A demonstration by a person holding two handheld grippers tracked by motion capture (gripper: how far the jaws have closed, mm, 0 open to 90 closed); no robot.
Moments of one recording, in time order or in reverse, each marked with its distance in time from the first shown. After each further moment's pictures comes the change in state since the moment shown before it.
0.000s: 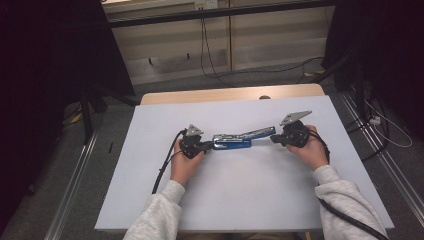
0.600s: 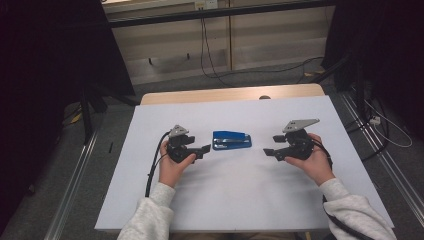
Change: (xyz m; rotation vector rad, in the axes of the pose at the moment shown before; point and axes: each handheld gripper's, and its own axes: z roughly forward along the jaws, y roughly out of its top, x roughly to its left) left arm 0.005 -0.006 -0.053 -0.127 -0.044 -0.080; right arm 0.036 -0.008 -0.025 -0.102 0.073 0.047
